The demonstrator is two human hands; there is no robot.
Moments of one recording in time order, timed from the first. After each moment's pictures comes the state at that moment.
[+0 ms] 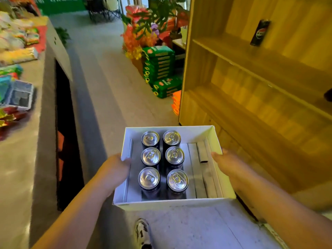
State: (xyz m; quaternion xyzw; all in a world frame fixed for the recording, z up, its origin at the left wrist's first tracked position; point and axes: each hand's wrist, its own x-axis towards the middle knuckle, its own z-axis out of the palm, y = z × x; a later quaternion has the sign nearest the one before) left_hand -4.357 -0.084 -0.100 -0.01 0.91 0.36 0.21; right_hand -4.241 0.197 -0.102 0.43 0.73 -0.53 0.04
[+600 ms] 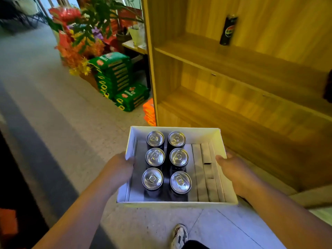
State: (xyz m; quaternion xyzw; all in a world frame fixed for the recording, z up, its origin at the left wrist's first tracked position) left_hand -4.668 0.061 -0.110 0.18 0.90 0.28 0.27; right_hand -4.444 0.266 -0.112 0.57 0.61 -0.54 -0.07
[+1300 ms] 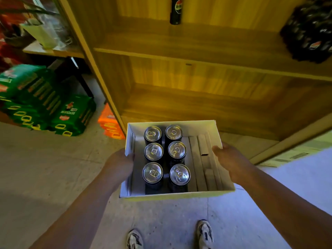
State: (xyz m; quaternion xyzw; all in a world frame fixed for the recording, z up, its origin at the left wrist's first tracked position) left_hand -4.883 0.219 -0.179 0.37 0.84 0.18 0.34; right_hand -4.597 0.294 -0.151 0.73 0.47 -0.48 -0.13
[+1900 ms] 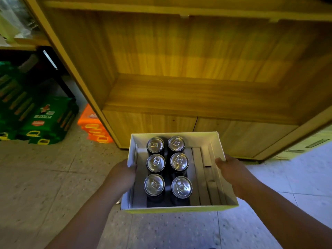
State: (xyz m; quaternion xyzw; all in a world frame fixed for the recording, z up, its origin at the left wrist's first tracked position) left_hand -4.886 0.260 -0.385 0.42 0.80 0.18 0.38; right_hand -4.593 0.301 -0.354 0.75 0.42 -0.48 -0.19
